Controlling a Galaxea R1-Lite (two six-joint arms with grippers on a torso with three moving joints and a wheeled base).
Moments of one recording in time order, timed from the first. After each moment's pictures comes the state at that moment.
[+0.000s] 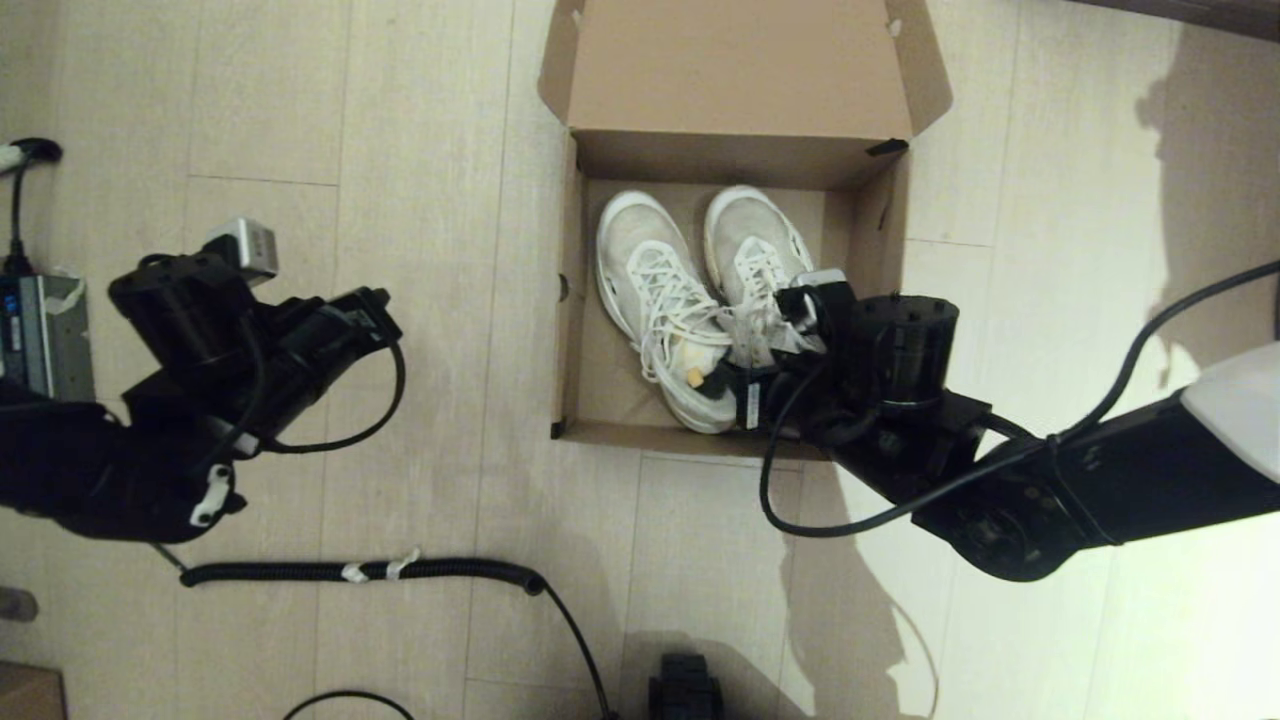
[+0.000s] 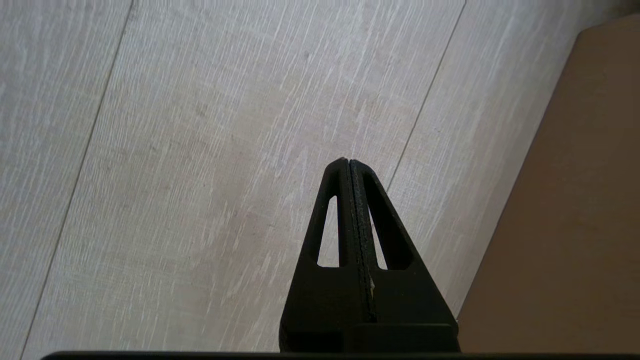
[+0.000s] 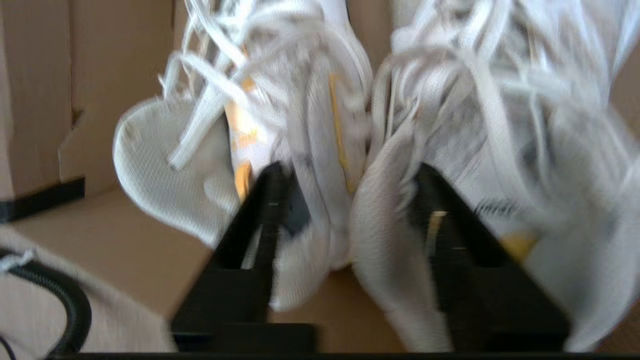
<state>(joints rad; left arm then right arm) -0.09 1.85 -0.92 -1.06 0.02 -0.28 0.60 1.98 -1.07 -0.83 -0.22 0.04</state>
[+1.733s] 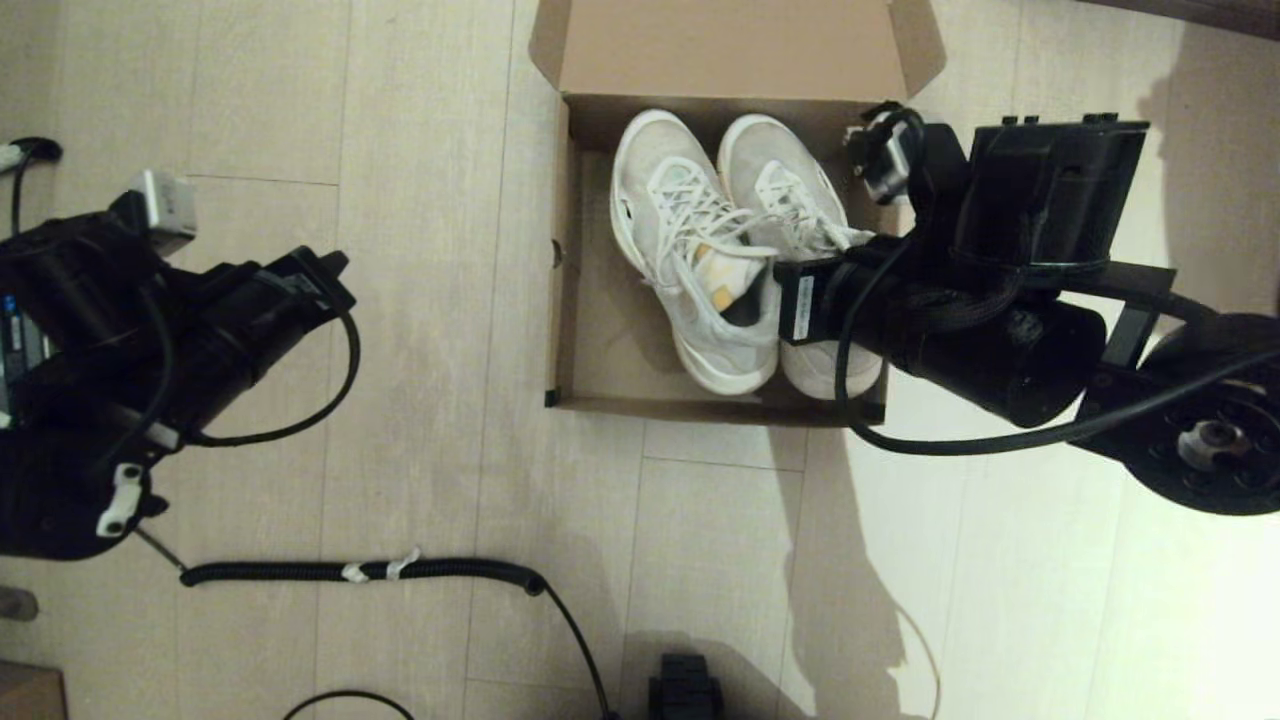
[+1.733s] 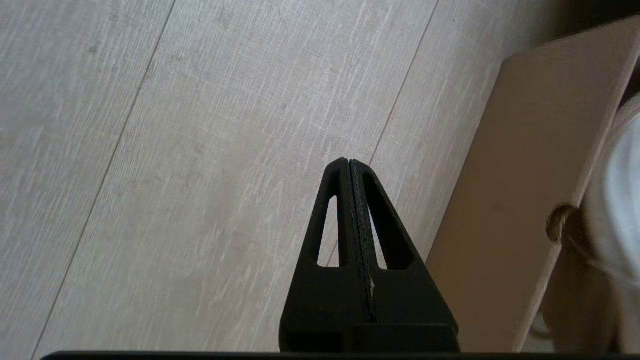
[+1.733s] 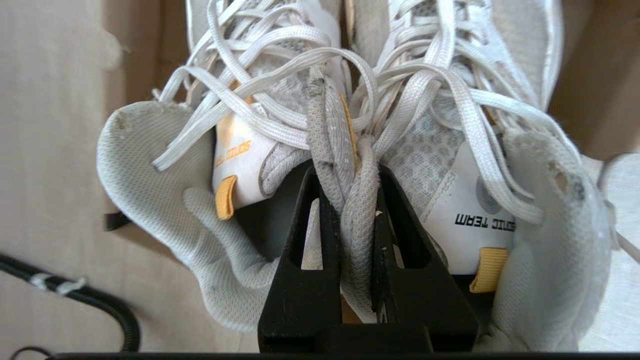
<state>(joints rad) -0.08 1.69 -0.86 -1.02 0.00 -0.33 0.68 1.71 -1.22 -0.47 -0.33 0.02</state>
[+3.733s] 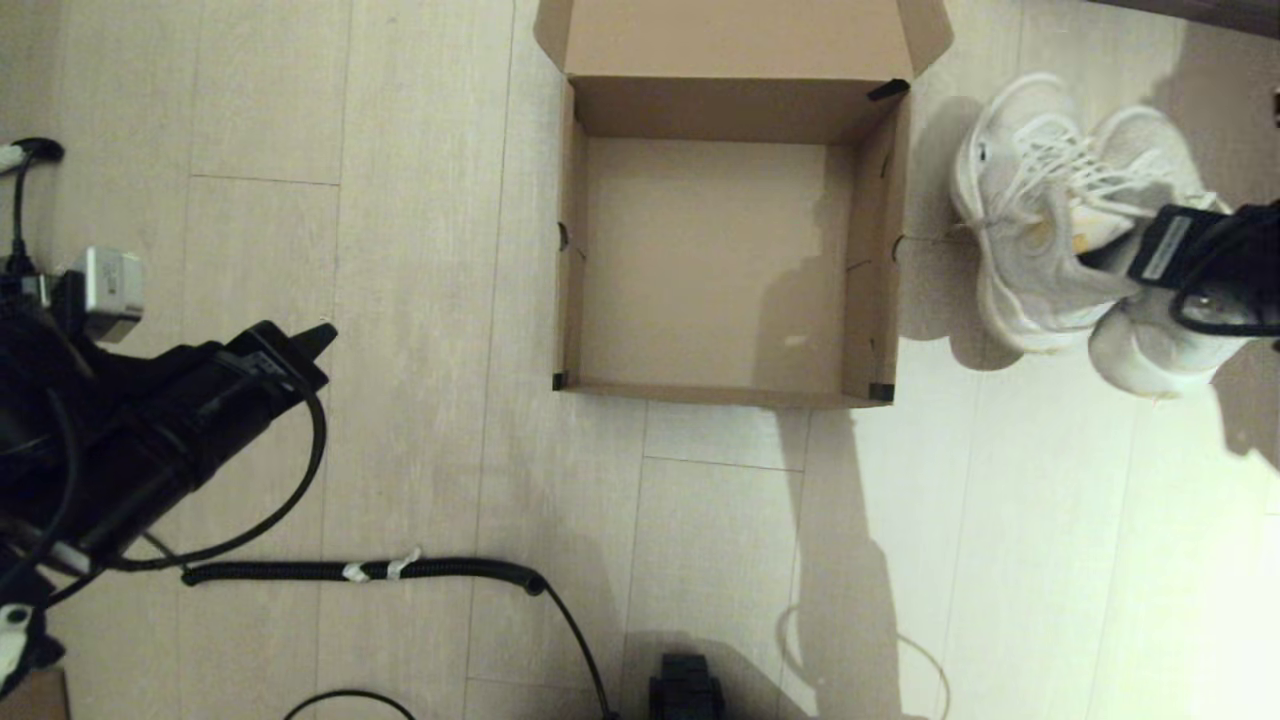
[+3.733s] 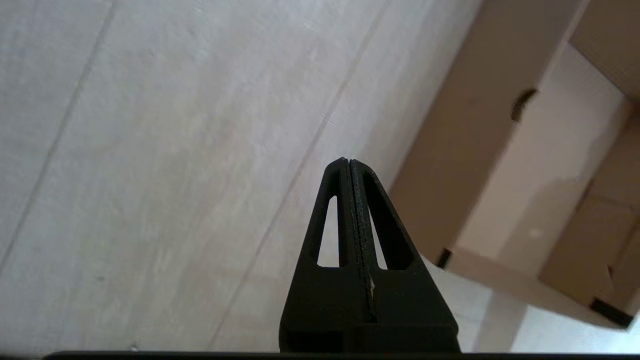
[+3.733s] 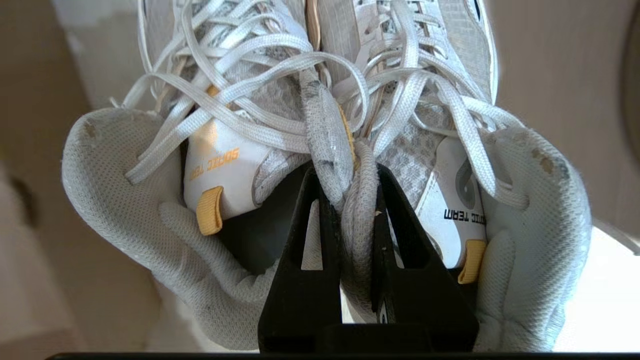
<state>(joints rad) -0.11 1.49 -0.57 -1.02 0.00 -0.43 0.04 1.47 -1.05 -0.41 -0.35 0.14</state>
